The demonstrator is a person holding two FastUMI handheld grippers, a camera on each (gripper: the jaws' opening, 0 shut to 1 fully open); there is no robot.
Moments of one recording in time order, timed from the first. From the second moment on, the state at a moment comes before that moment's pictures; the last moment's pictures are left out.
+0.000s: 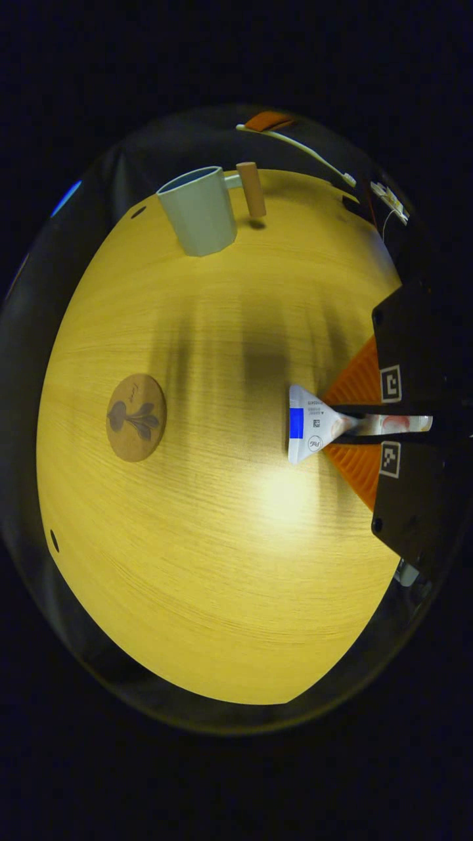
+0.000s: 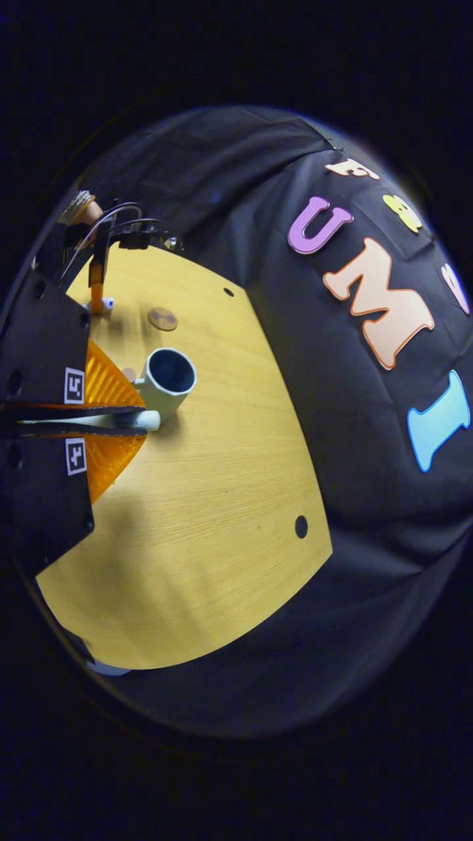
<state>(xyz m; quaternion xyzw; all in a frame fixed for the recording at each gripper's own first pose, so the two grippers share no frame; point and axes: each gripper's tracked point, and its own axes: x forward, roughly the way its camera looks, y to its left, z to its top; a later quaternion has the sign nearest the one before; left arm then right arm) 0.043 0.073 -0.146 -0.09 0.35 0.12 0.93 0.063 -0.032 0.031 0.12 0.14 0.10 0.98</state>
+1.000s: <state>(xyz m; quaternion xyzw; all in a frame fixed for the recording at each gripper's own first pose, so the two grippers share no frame) 0.062 0.001 -0.022 -0.05 0.07 0.00 1.00 0.143 0.038 0.165 0.13 -0.07 0.21 0.97</state>
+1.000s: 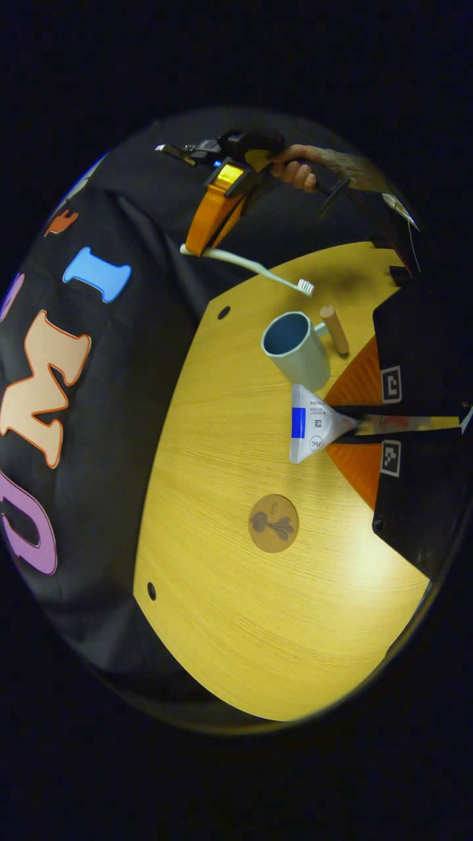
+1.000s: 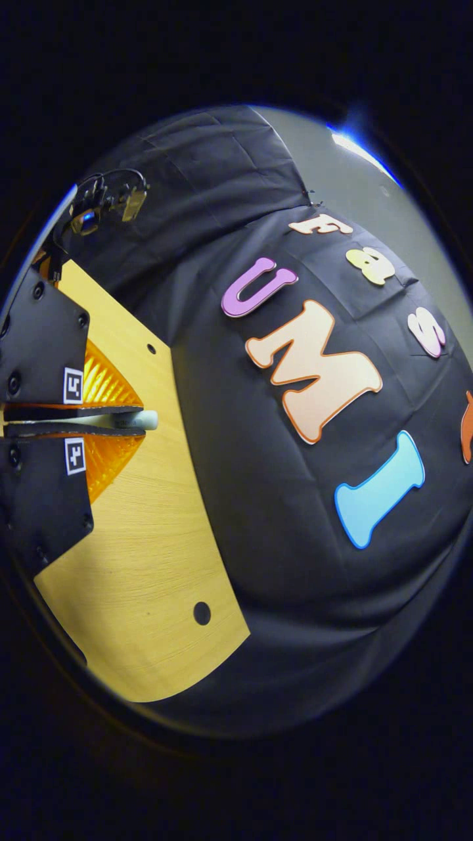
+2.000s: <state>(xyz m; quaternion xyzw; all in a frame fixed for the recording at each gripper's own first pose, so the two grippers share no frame) 0.111 -0.068 0.105 -0.02 -0.21 -0.06 0.98 0.165 0.050 0.100 0.06 -0.13 0.20 0.97</state>
